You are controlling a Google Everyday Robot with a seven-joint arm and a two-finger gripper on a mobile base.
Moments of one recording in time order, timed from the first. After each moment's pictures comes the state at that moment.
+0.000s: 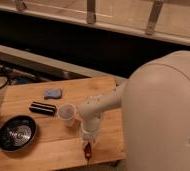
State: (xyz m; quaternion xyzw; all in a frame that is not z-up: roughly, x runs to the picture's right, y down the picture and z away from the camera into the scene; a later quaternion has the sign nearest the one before) arm -0.034 0.289 0.736 -0.40 0.24 0.55 0.69
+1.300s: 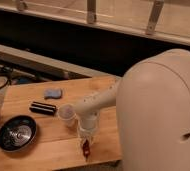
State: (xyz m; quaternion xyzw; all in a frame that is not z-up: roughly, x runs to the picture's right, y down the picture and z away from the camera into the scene) arm -0.037 0.280 0.739 -0.40 0.24 0.54 0.70
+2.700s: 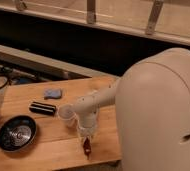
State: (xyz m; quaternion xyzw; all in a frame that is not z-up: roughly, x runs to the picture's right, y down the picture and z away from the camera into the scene) arm -0.038 0.270 0.739 -0.39 0.24 0.52 0.72
